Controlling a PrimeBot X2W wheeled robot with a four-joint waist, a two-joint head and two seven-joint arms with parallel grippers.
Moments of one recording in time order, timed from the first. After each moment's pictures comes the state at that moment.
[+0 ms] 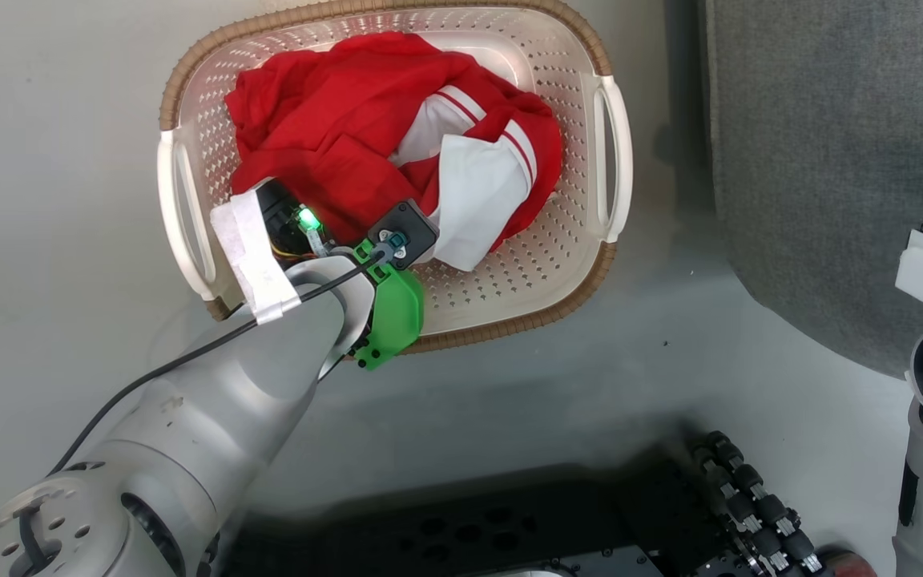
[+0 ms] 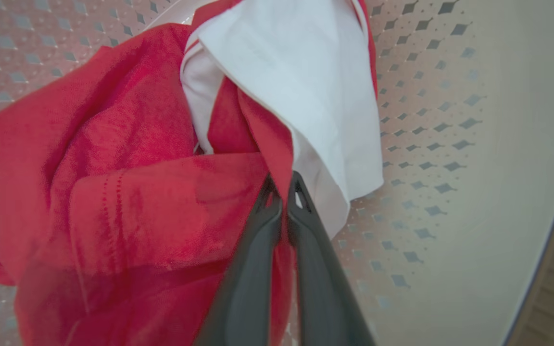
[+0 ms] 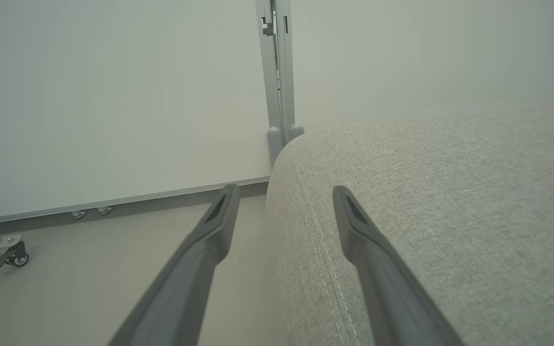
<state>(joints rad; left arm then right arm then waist) -1.06 0.08 -1.28 1.09 -0.54 -0.13 -0.16 -0.40 -0.05 -0.14 -0.40 0.22 0.13 -0.26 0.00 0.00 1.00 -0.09</state>
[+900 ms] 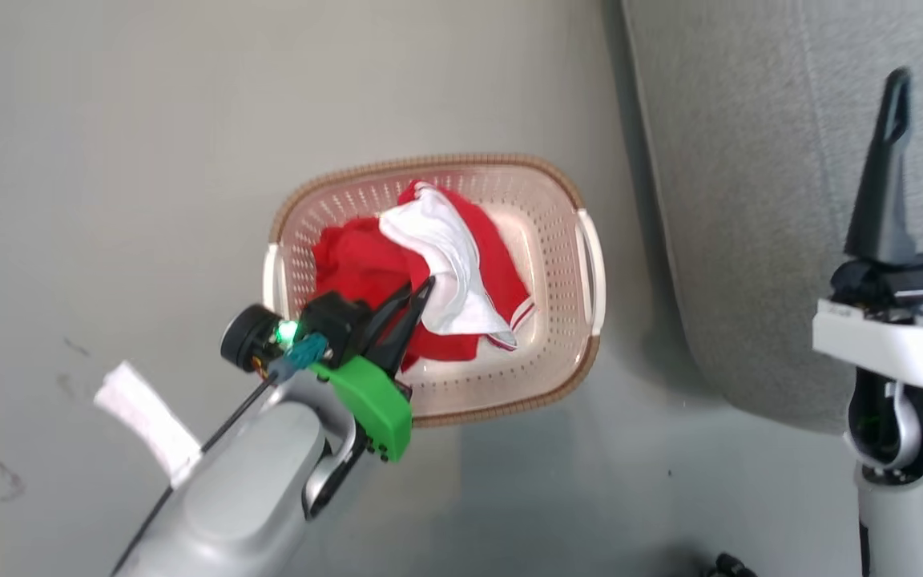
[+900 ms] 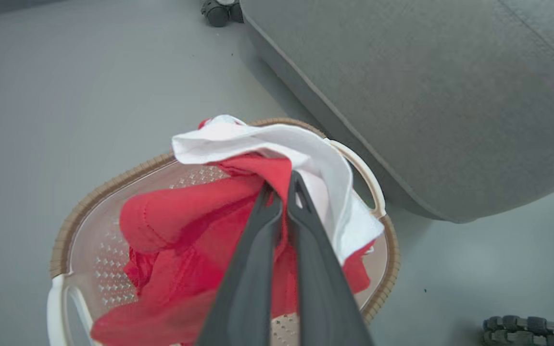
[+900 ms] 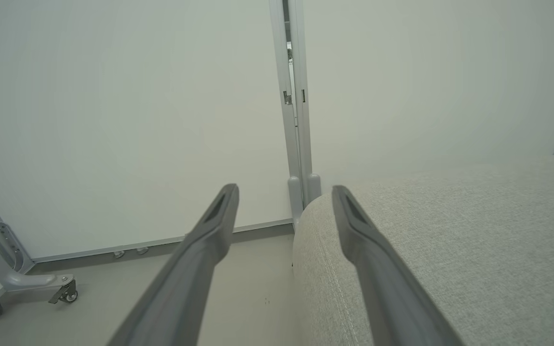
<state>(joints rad) -0.64 0.21 -0.86 0.59 -0.57 -0.10 -0.26 -0.28 -0.05 -0.09 -0.26 0.20 0.13 -0.26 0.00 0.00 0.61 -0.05</state>
